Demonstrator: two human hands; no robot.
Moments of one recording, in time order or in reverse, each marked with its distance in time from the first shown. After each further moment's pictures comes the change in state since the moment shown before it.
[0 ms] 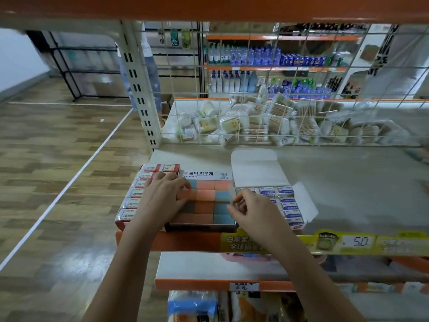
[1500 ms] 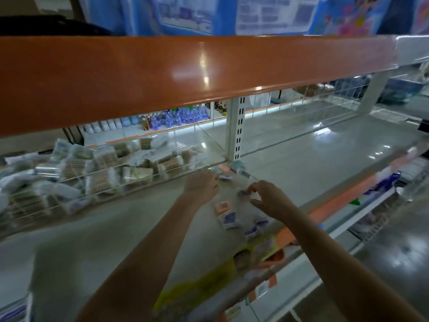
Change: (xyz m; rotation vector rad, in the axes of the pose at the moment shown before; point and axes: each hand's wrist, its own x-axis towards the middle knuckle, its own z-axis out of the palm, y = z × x) left_hand 0.222 0.538 0.179 -0.027 -0.193 0.565; right_hand -0.071 0.436 -0.305 -0.326 0.192 0.417
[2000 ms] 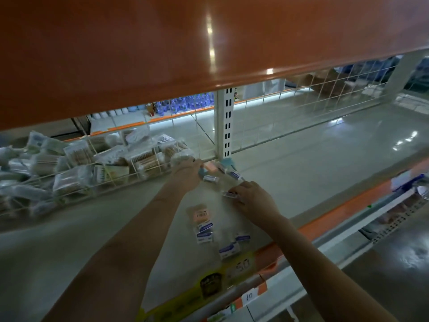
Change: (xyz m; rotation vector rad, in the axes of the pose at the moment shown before) left_hand 0.072 -0.010 0.031 0.055 -0.006 -0.124; right_hand 0.036 0.037 0.023 0.037 0.059 -0.170
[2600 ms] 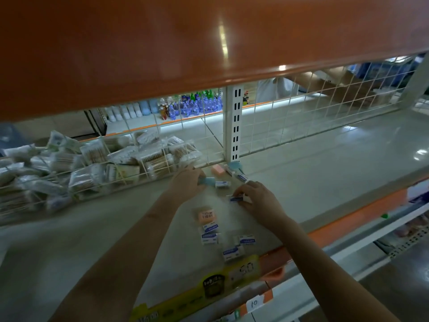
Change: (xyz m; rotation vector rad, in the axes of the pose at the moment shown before) left_hand -0.025 -0.019 0.003 -0.070 0.072 0.026; right_hand 0.000 0.000 -0.005 0.180 0.056 -0.074
